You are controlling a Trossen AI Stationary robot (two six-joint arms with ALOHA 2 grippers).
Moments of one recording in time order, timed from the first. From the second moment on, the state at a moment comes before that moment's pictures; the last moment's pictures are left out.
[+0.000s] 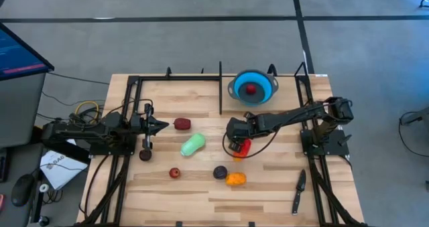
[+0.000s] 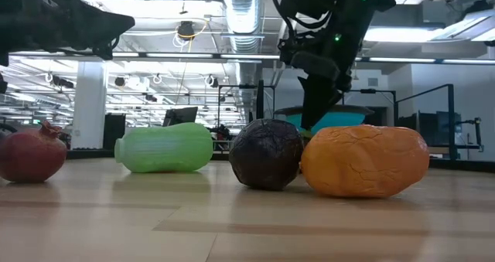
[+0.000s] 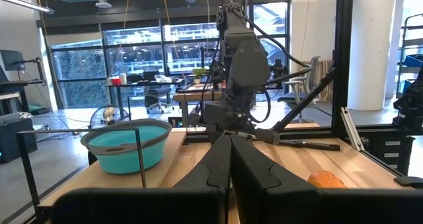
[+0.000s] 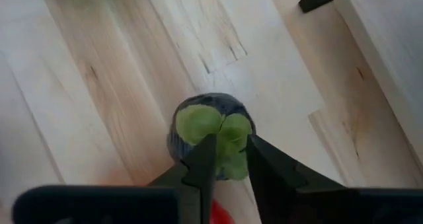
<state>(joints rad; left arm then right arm) 0.03 0.19 0.01 0.37 -0.05 0.07 0.08 1.72 1.14 -0.63 0.31 0.46</state>
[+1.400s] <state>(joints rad) 0.03 0.19 0.01 0.38 -0.05 0.07 0.19 1.48 0.81 -0.32 0.58 0.49</state>
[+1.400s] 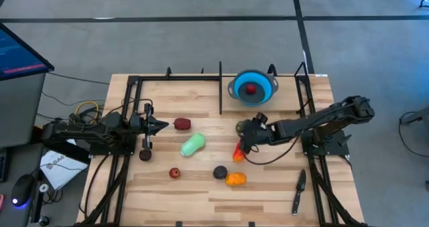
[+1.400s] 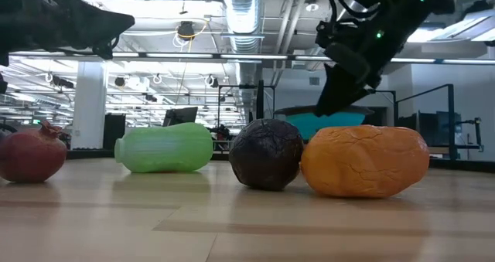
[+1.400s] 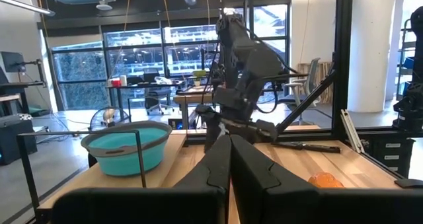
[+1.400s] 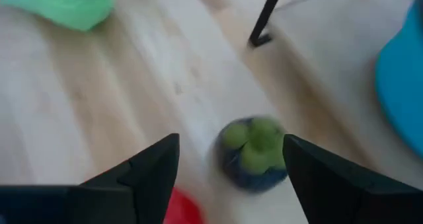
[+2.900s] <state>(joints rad) 0.03 0.19 0.01 0.39 -0.08 0.07 0.02 1.49 0.68 -0.08 0.44 0.31</state>
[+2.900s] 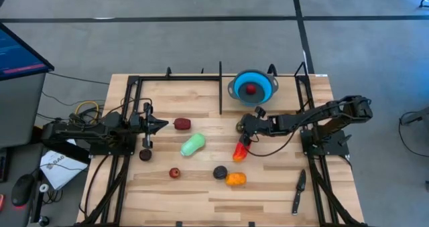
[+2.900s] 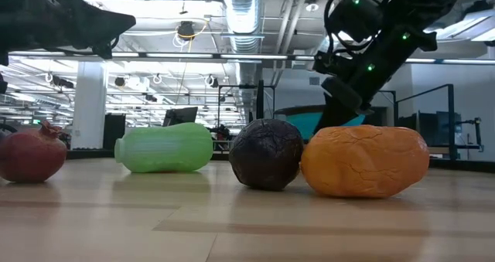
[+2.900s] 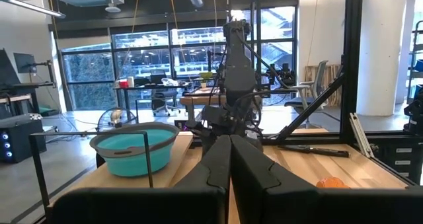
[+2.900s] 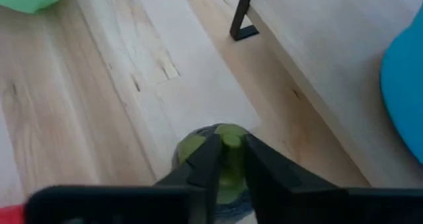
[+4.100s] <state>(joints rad) 0.03 0.19 0.01 0.41 -0.08 0.07 -0.51 1.34 0.91 -0.38 0.47 0.27</state>
